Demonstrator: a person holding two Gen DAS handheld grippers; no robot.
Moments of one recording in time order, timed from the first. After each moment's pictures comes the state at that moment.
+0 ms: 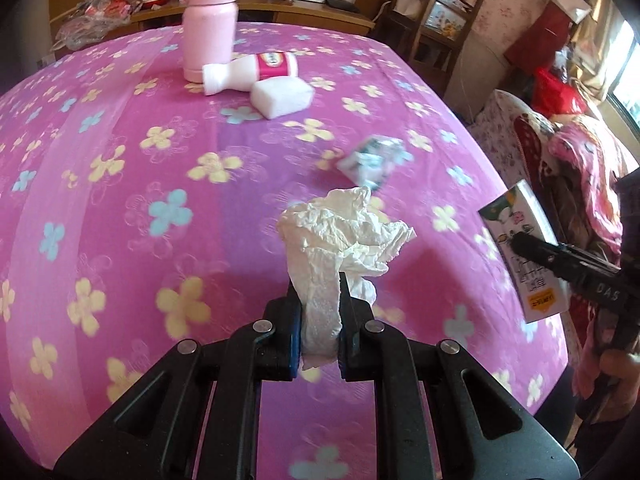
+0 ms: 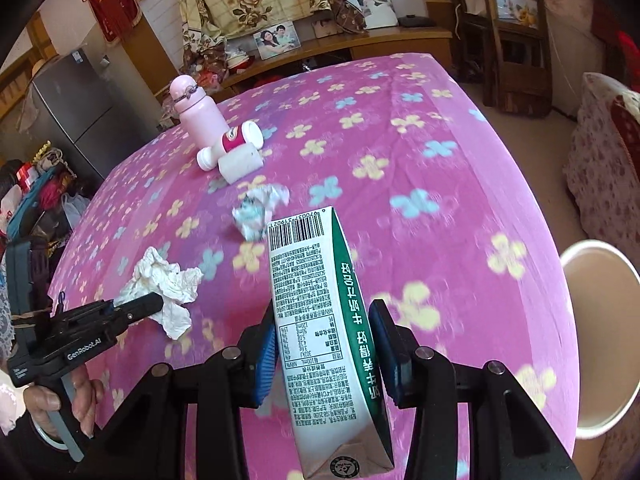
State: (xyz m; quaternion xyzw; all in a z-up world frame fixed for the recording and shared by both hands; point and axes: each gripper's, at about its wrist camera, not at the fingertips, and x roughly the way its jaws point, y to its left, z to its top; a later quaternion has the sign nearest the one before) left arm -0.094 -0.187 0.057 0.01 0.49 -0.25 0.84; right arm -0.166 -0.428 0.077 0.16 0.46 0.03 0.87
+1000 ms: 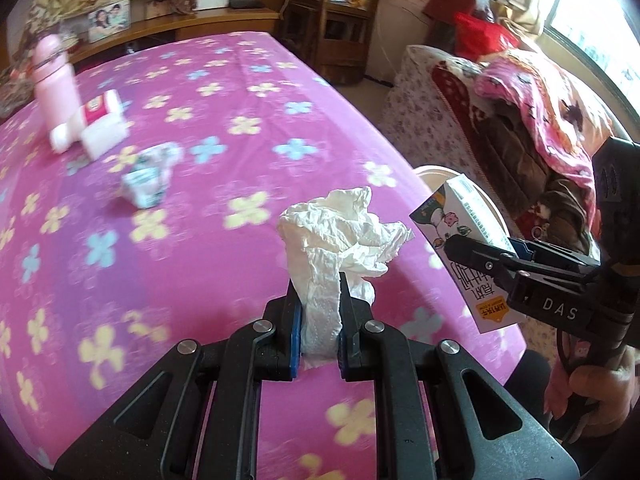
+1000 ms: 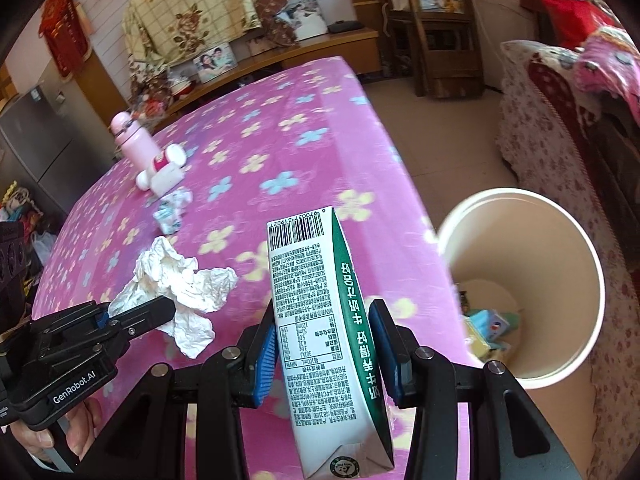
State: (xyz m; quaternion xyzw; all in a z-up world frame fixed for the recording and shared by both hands) left arm -0.161 -0.340 0.070 0.08 0.47 -0.36 0.81; right arm -0.248 -0.517 0.071 0.19 0.45 -0.07 0.87
